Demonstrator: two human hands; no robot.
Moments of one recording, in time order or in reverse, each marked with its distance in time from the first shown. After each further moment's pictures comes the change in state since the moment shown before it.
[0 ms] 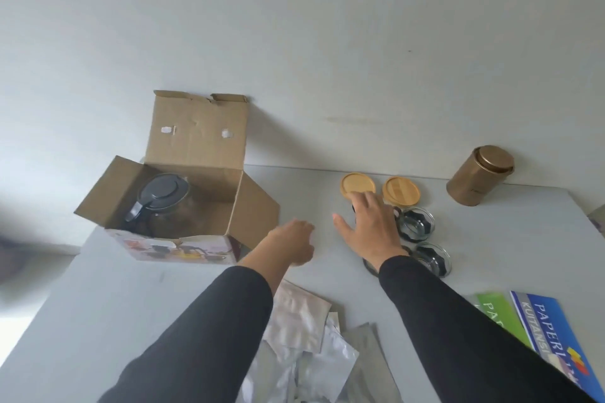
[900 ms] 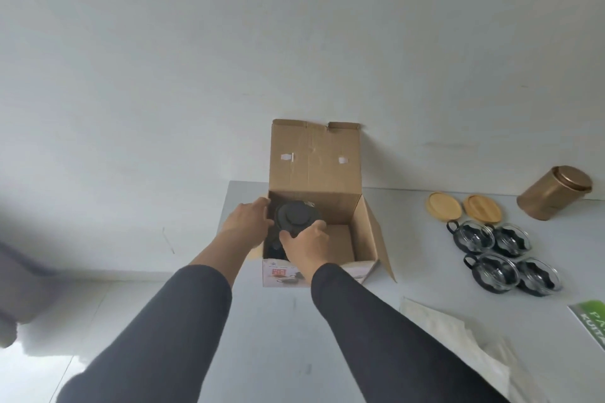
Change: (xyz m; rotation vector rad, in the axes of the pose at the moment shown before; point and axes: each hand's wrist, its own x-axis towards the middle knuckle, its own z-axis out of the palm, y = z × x) left_hand -0.078 -0.318 -0.085 -0.256 0.374 -0.145; right_hand 0.051 -0.370 0.078 0.560 -0.340 0.710
